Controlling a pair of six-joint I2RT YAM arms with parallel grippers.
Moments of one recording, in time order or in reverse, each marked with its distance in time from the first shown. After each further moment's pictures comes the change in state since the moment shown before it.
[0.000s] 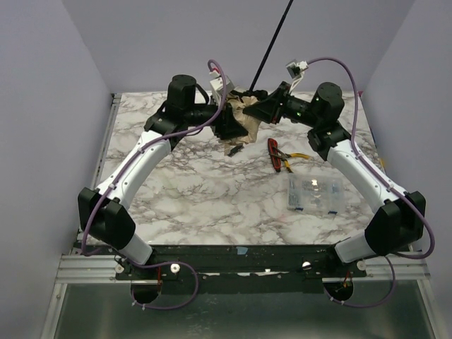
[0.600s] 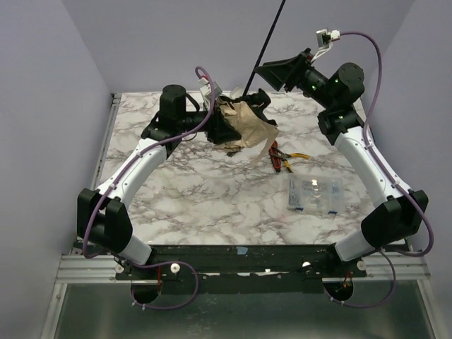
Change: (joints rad) left arm 0.064 -0.047 -0.196 0.245 0.108 -0.155; right arm -0.069 0.051 0.214 0.024 0.164 0.106
